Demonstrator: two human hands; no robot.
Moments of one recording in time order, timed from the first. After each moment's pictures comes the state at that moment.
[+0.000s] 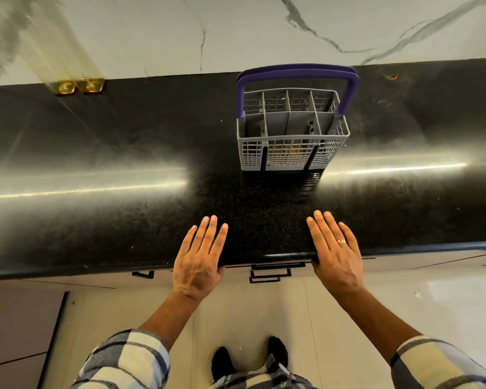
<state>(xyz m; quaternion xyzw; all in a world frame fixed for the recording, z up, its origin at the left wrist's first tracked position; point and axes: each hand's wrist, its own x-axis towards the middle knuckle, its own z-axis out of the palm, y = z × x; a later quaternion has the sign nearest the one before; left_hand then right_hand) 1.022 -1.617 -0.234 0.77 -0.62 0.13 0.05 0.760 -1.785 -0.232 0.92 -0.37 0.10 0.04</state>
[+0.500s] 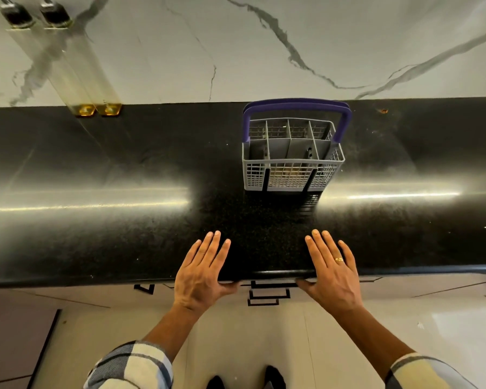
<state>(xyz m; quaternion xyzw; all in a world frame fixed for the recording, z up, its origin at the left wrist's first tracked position) 1.024 -1.620 -0.226 0.79 -0.61 0.04 0.04 0.763 -1.784 -0.215 0.92 -0.39 0.02 0.00</state>
